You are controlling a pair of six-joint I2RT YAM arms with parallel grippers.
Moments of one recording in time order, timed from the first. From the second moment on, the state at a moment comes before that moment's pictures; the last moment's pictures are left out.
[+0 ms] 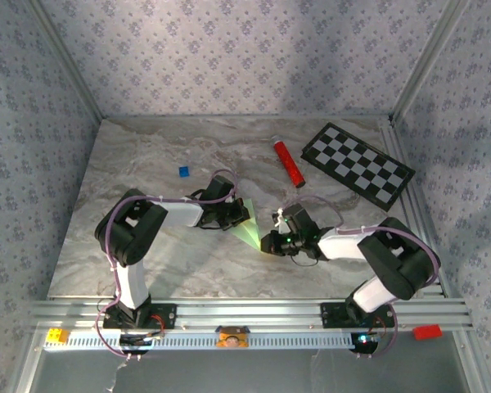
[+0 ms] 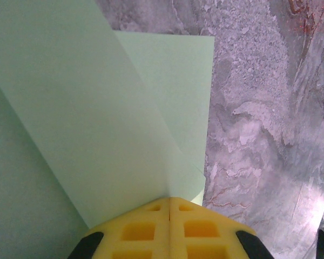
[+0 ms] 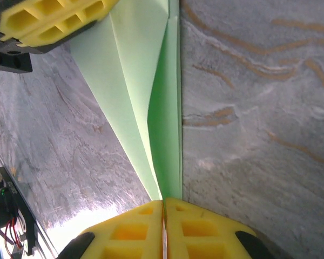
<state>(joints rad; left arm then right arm) -0.66 1.85 0.91 0.05 0.37 -1.01 0.68 1.52 0.46 0.20 -0.46 0.77</state>
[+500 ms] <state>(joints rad) -0.67 1.85 0.91 0.05 0.37 -1.01 0.68 1.50 0.46 0.16 -0.46 0.77</state>
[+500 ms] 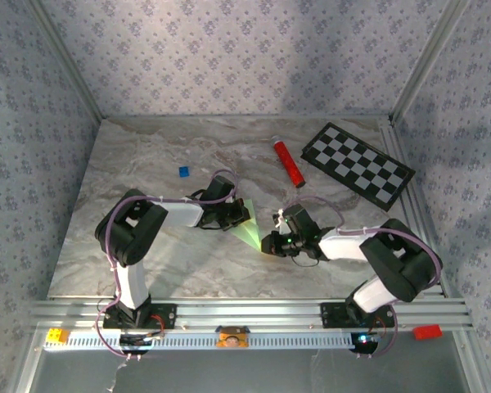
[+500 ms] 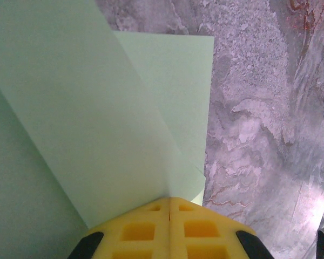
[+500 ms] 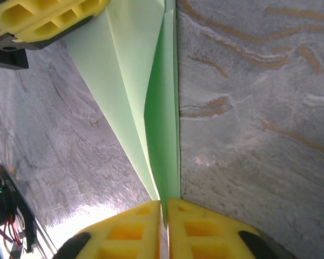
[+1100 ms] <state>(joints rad) -0.67 1.85 0.91 0.05 0.37 -1.01 0.68 1.49 0.48 0.10 -0.44 0.75</state>
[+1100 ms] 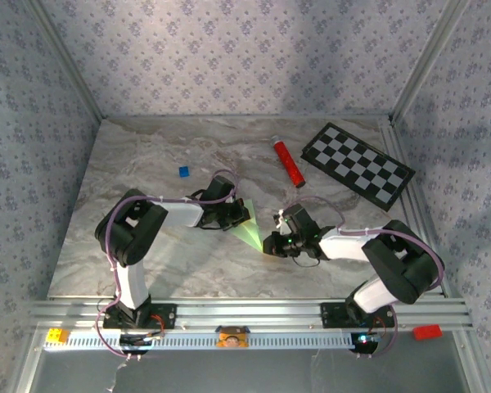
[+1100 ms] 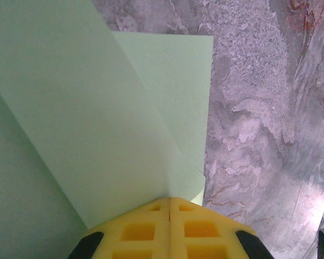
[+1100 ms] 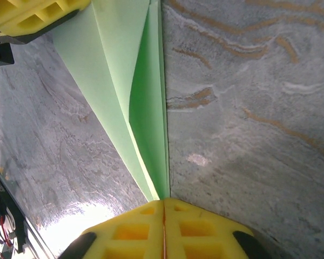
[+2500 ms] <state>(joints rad) -0.67 1.85 0.91 0.05 0.37 -1.01 0.70 1.66 0.65 0.09 -0.49 0.74</state>
